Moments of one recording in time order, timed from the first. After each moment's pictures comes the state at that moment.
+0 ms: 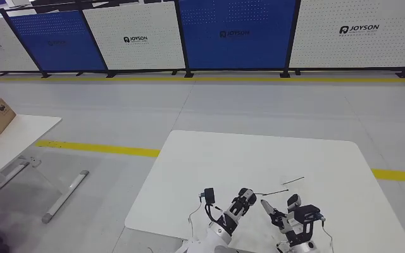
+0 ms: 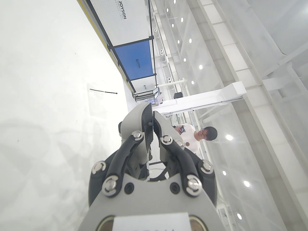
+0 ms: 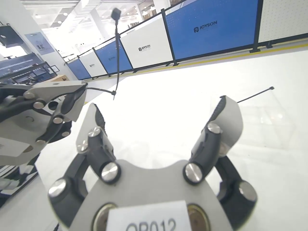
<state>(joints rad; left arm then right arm) 1.61 -1.35 -0.93 -1.71 -0.04 -0.18 0.16 -1.72 -1.30 1.23 -1.65 -1.12 -0.18 -0.26</state>
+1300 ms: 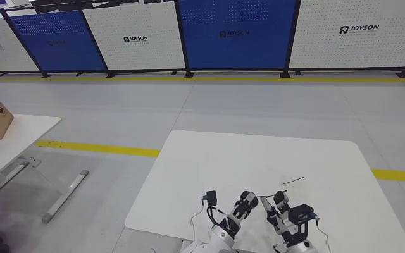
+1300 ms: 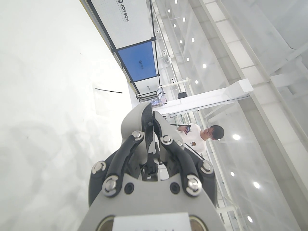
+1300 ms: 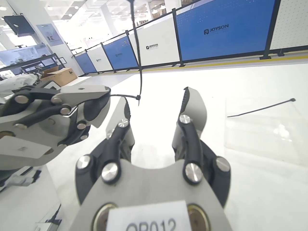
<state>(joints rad) 1.60 -1.36 -0.89 -1.68 0.02 -0.18 0.20 -1.71 -1.29 1.21 -1.66 -1.16 -0.24 -0.24</state>
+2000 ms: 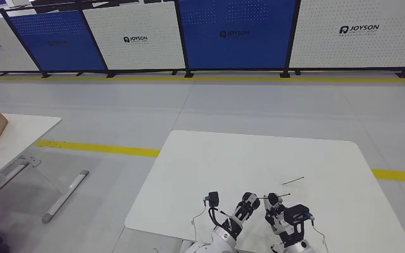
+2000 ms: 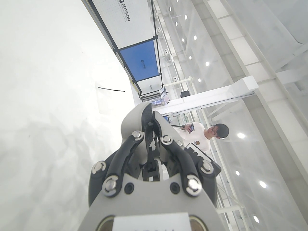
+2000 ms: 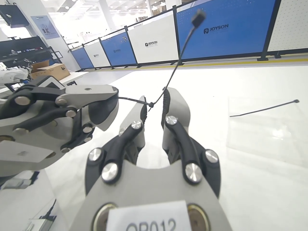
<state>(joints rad) 1.59 -1.37 -0.87 -1.65 0.05 -0.17 0.22 -1.70 -1.29 1.19 -1.65 -1.19 -0.21 -0.24</state>
